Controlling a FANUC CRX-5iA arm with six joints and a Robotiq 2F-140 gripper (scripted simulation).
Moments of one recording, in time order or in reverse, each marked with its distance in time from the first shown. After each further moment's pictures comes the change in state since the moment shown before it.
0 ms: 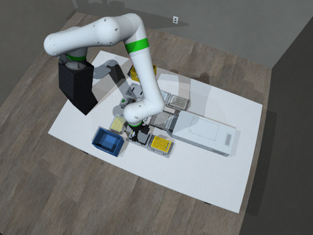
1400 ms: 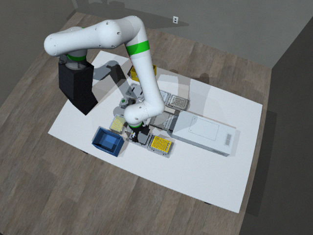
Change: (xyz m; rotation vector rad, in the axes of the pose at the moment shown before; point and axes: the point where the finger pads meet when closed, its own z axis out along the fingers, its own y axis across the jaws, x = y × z) arm 0.000 0.000 0.016 0.000 0.000 0.000
